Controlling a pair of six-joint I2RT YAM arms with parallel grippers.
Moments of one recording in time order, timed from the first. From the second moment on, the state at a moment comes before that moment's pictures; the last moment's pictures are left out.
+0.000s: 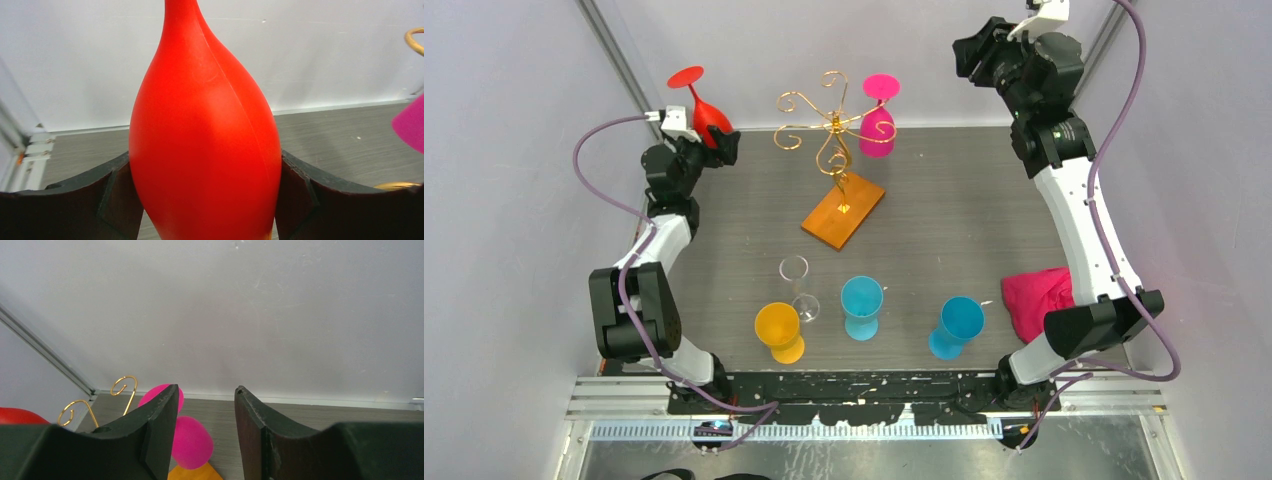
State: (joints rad) left arm 0.12 1.53 0.99 0.65 0.36 -0.16; right arm 0.23 1.54 1.87 -0.23 -0.01 0.28
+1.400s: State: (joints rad) left arm -0.02 1.51 1.01 0.54 0.51 0.00; right arm 0.45 2.31 2.61 -0.27 -0.53 1.18
